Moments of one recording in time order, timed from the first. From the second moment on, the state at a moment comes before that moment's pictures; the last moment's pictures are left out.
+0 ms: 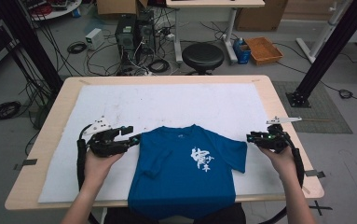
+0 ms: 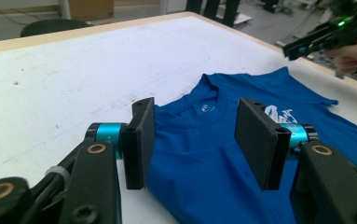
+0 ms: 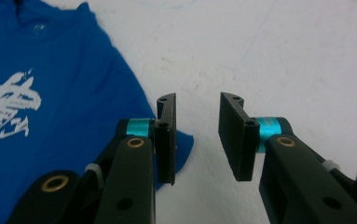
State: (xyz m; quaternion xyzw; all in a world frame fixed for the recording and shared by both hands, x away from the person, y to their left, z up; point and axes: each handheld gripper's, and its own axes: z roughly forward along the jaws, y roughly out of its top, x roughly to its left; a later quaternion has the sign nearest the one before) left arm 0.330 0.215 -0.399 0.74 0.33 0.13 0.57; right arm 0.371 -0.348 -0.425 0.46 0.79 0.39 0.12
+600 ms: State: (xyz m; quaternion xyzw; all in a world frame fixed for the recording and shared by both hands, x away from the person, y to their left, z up) left arm 0.334 0.218 -0.407 0.76 0.32 0.13 0.55; right arm 0.377 -0.346 -0.444 0.38 0.84 0.36 0.11
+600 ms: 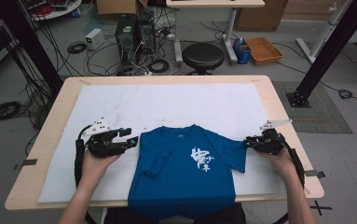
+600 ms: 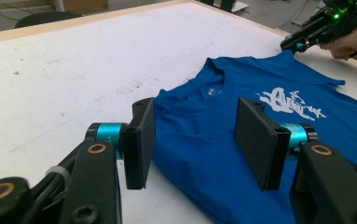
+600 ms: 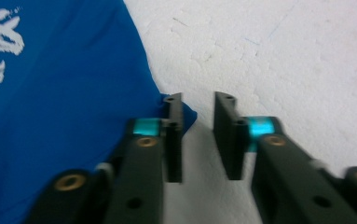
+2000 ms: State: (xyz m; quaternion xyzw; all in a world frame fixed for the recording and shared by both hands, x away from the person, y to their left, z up) left arm 0.335 0.215 -0.411 0.77 0.33 0.12 0.54; right arm 0.375 -0.348 -0.444 0.40 0.83 0.38 0.09
